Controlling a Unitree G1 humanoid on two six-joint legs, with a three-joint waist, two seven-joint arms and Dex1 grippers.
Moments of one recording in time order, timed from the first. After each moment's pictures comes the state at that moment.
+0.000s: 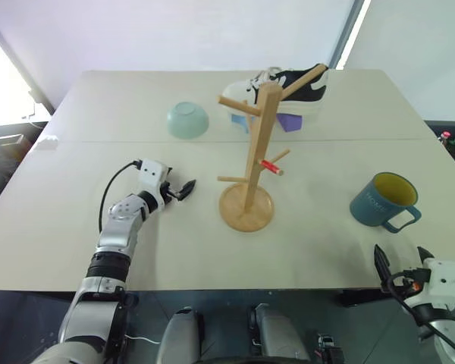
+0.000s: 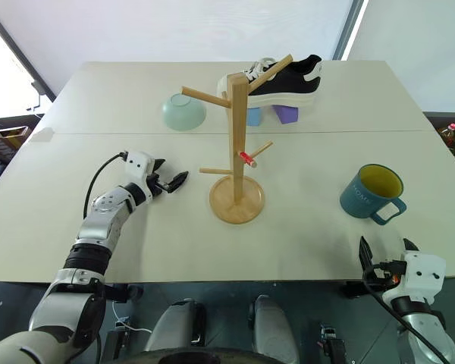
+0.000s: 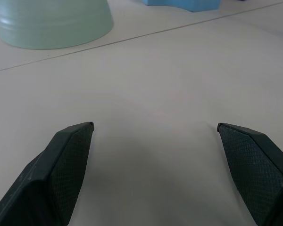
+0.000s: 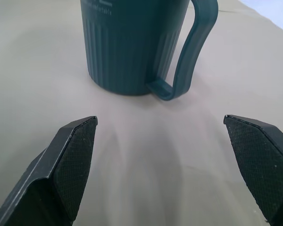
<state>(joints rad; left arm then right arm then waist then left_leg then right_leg) -0.50 0.32 0.04 0.51 -0.16 0.07 -0.55 0.50 -0.29 -0.47 -0.27 0.31 -0.03 0.30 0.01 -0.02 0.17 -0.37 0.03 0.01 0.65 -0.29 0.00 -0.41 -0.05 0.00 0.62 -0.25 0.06</state>
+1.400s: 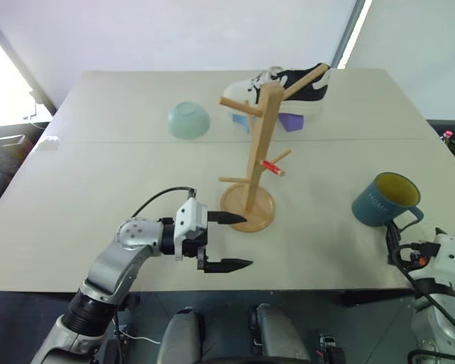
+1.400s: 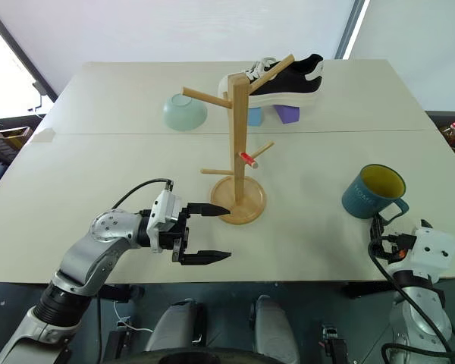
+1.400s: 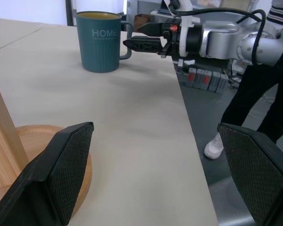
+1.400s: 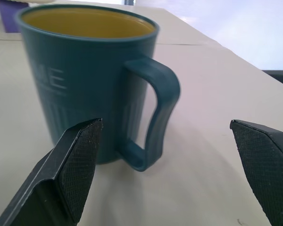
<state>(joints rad) -0.22 0.48 -0.24 -0.29 -0.43 0.30 -1.13 0.33 -0.26 -0.50 -0.29 0.28 0.07 0.12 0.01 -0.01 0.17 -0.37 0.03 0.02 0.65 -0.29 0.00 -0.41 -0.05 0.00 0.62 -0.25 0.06</state>
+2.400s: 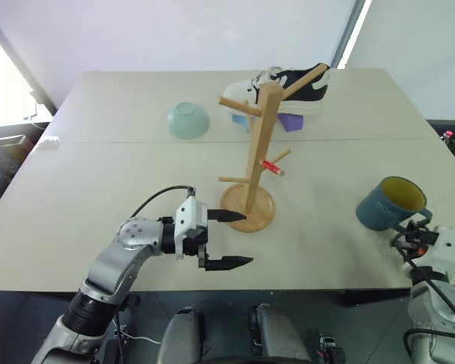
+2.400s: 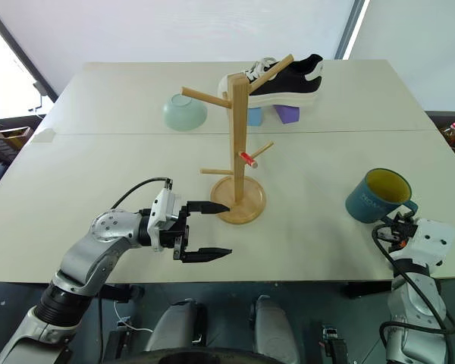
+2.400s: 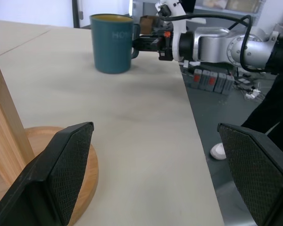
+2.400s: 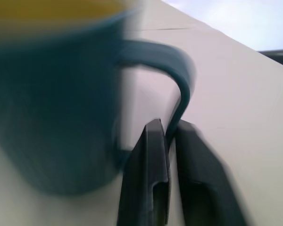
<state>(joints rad) -0.22 0.48 -0.24 -0.30 -0.43 0.29 -1.10 0.21 -0.28 -0.52 -0.18 0.30 0.11 0.11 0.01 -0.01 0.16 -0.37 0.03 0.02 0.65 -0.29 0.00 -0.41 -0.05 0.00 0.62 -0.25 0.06</state>
